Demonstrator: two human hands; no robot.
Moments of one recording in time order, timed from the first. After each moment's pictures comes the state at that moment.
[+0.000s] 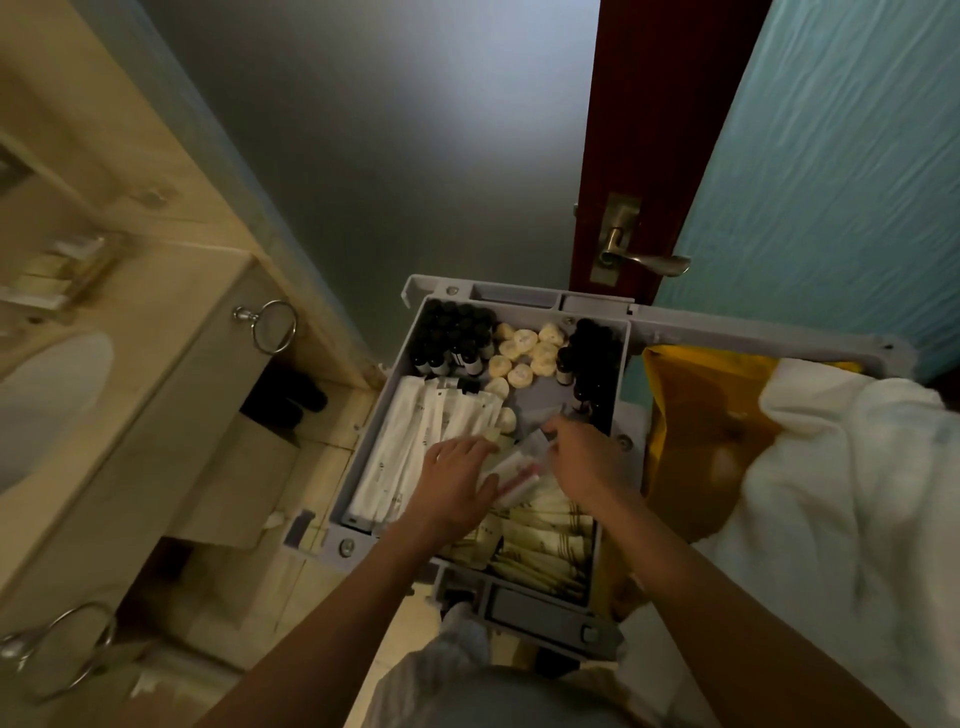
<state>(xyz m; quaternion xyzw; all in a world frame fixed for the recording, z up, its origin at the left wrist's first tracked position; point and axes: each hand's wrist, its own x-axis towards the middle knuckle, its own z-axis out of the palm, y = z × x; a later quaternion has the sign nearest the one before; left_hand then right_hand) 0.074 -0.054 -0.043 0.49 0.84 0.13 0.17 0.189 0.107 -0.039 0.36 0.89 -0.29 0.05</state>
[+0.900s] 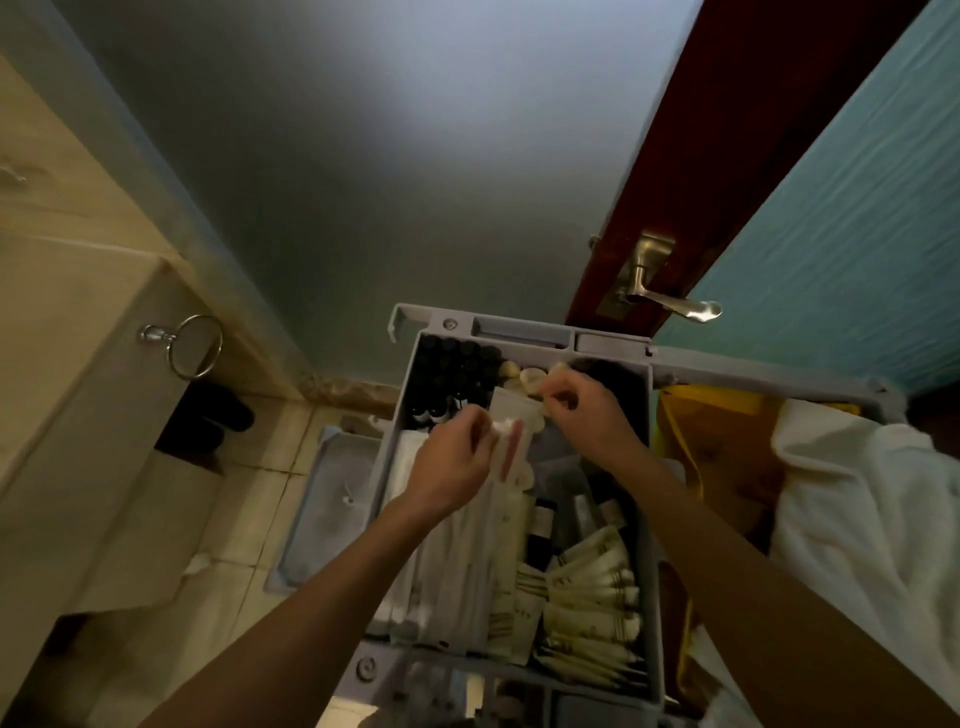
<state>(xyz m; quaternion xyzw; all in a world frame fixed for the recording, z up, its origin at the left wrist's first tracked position) -0.043 0.008 -0.043 0.40 0.80 0.36 0.27 0.078 0.166 -0.025 0.42 0.78 -0.46 -0.10</state>
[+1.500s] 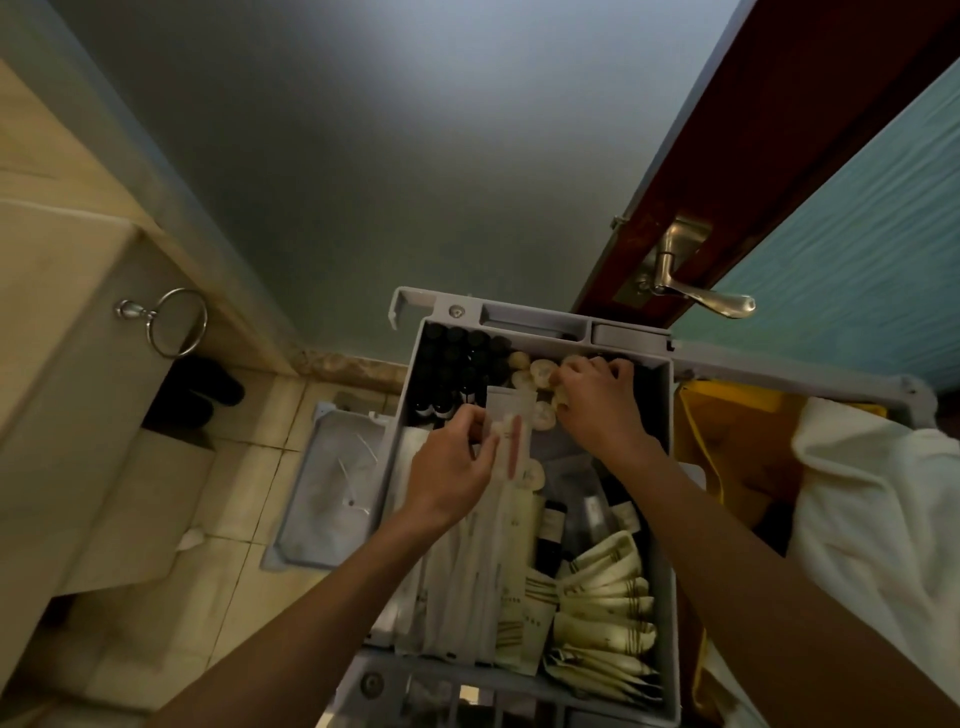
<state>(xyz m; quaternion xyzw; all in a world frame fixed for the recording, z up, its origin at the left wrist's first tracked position) -0.053 0.004 -0.056 0.37 0.79 0.40 0.29 0.056 0.183 -0.046 0.34 0.94 -0.04 0.06</state>
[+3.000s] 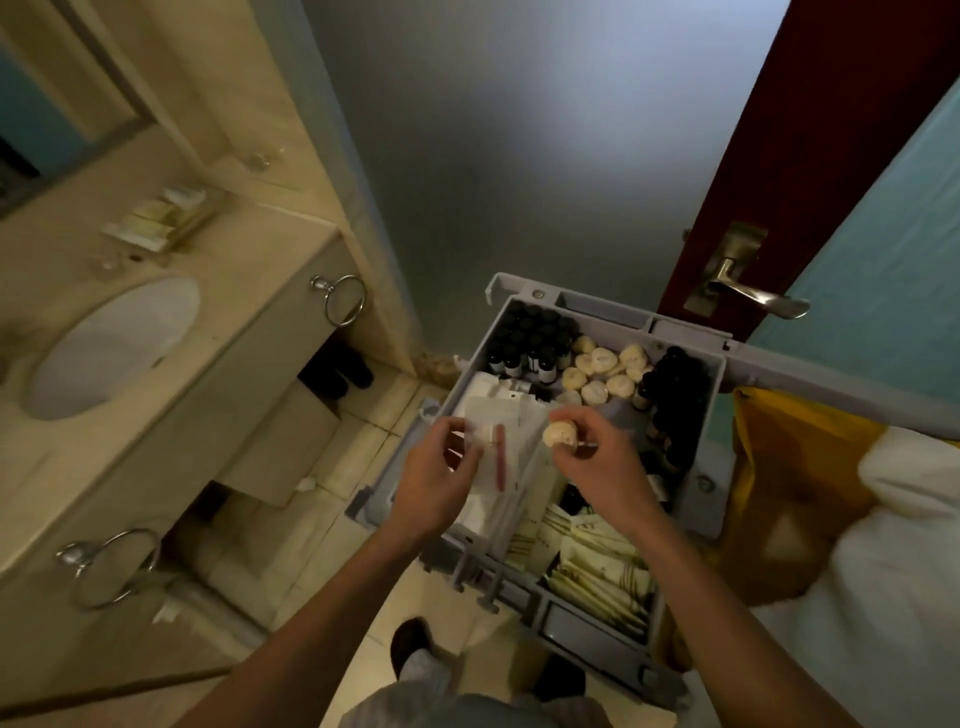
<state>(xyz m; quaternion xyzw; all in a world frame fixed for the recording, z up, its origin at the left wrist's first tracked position) 0.047 -0.116 0.013 0.22 0.85 0.44 0.18 0.152 0.062 -0.007 0.28 0.75 -0.59 -0.10</state>
